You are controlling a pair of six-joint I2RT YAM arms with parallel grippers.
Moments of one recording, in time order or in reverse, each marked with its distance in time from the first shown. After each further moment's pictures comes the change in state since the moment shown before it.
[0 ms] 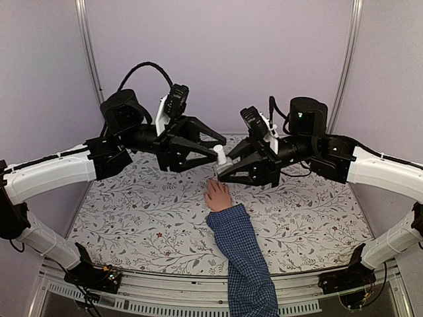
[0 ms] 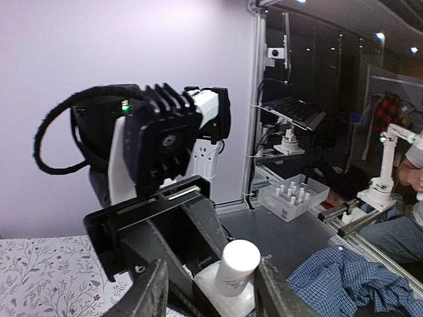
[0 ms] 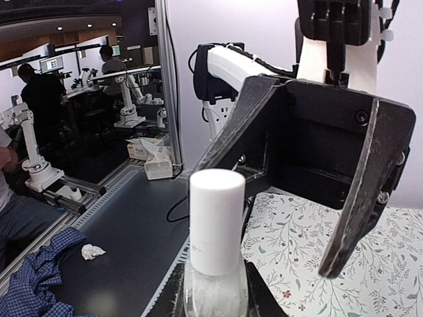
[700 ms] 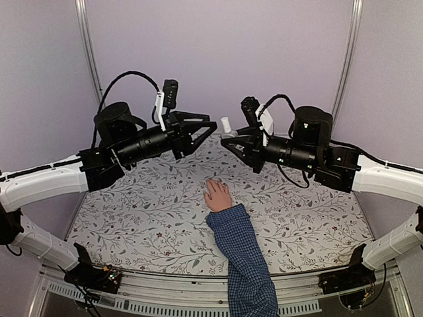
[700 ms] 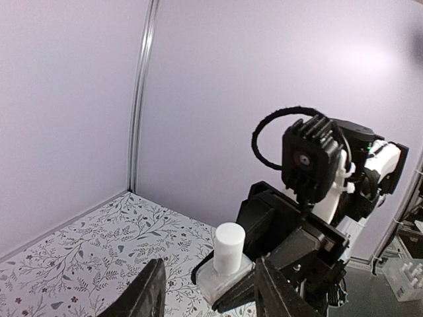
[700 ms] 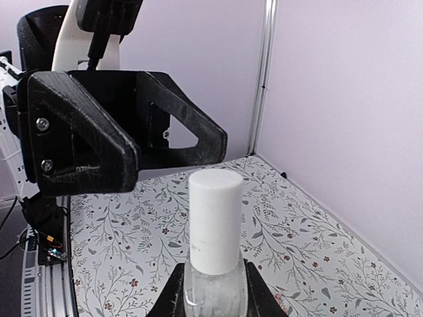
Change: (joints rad) left arm -0.024 -0.113 -0.137 -0.024 -0.740 -0.039; right arm 0.029 -0.067 -0.098 0.050 0.856 -0.034
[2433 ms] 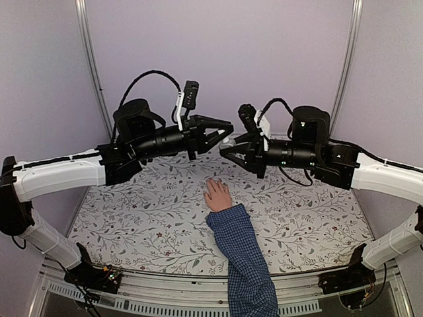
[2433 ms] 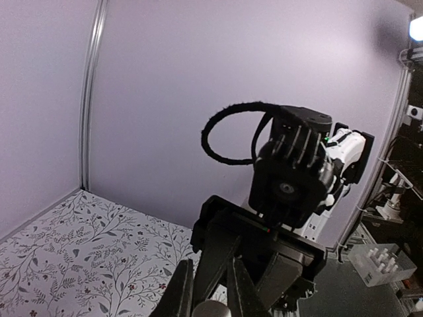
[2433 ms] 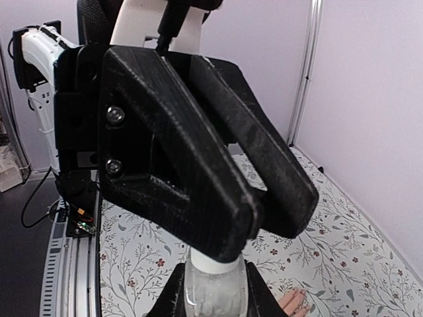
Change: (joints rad) left arm -0.020 0.160 0.098 0.052 0.135 -0.067; right arm -0.019 0.010 0.007 -0.064 -0.146 -0.043
